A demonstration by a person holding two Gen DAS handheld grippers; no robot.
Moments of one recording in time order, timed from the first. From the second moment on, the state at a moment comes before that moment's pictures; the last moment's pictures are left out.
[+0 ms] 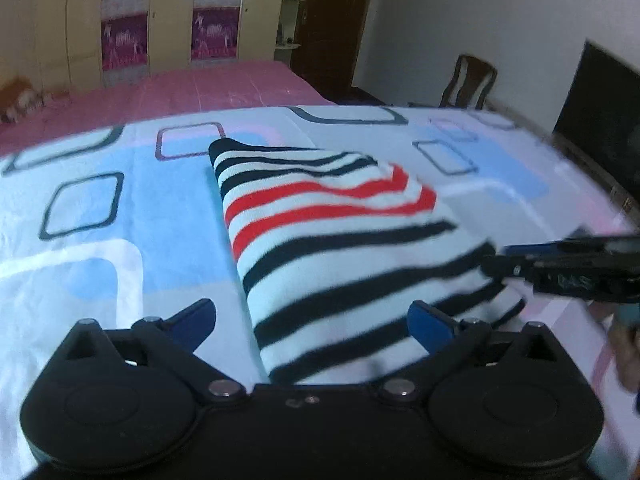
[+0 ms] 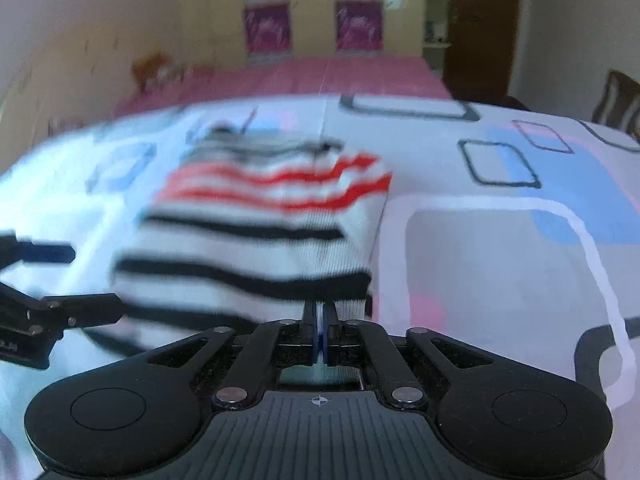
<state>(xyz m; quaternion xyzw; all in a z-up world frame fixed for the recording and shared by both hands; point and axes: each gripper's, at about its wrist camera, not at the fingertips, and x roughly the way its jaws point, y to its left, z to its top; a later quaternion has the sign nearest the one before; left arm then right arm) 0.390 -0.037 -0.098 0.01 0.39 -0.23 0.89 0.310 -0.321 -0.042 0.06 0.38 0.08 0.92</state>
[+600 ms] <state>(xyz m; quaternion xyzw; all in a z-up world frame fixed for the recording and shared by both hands) 0.474 -0.041 -0.127 -0.03 0.46 -0.23 0.86 0.394 -0.384 -0.057 0.17 0.41 0.10 0.89</state>
